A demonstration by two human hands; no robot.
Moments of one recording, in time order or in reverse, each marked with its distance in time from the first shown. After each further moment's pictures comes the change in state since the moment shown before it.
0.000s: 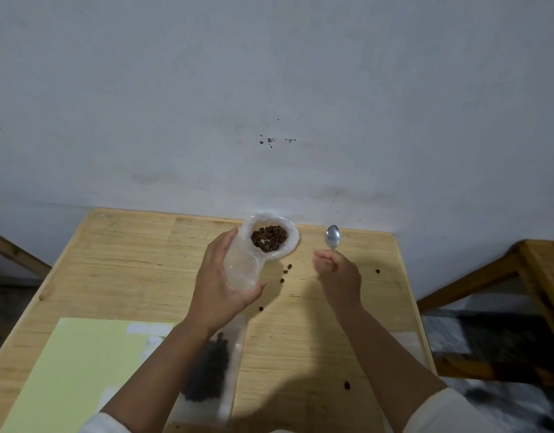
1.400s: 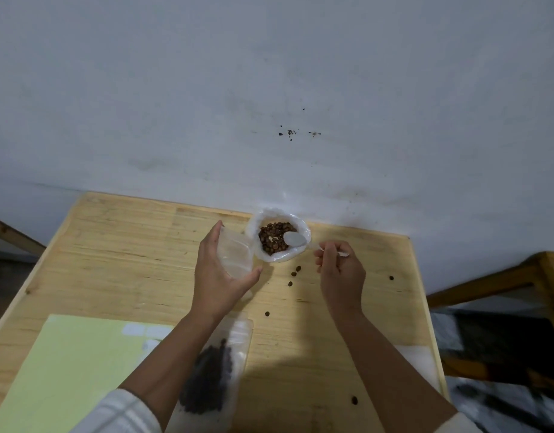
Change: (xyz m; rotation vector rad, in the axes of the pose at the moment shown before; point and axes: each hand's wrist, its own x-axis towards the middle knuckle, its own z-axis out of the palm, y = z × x) left_hand 0.030 -0.044 0.015 -0.027 0.124 -0.185; right_hand 0.015 -0.016 0.037 0.151 0.145 -0.079
